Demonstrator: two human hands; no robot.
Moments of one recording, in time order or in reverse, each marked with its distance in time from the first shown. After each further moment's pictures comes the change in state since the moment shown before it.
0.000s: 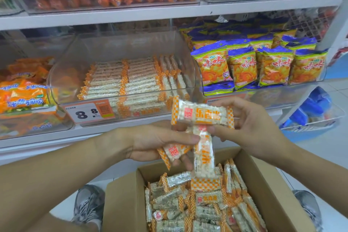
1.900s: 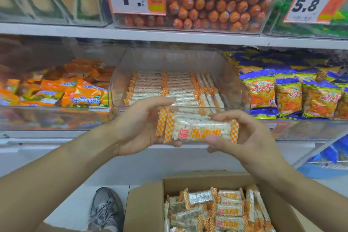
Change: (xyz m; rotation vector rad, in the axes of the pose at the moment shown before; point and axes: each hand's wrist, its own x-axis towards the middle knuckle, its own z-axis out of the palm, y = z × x) left_hand -0.119 0.043 -0.050 -0.348 0.439 0.252; right_hand 0.015 -0.039 0.090 0.177 -0.002 -0.111
